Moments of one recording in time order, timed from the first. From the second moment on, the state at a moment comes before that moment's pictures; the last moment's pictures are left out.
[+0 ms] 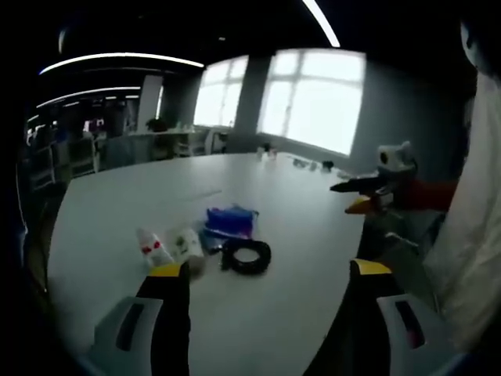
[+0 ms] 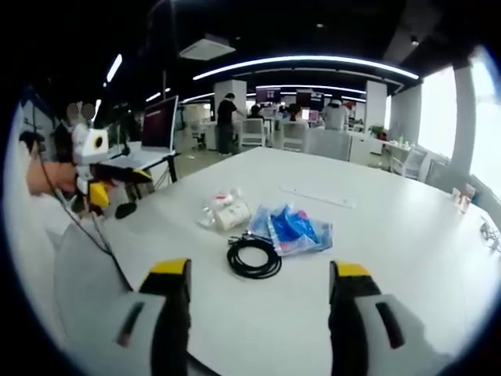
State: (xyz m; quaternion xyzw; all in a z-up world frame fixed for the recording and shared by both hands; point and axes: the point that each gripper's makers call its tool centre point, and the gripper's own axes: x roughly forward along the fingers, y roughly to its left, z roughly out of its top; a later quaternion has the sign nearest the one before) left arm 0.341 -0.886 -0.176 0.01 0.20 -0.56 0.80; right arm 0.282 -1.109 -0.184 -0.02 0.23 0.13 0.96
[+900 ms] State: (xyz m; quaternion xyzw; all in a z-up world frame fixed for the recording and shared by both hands) left arm 0.390 -0.932 -0.179 0.03 0.19 -0.60 0.77; right arm 0.319 -1.115 -0.194 -0.01 0.24 0.10 0.97
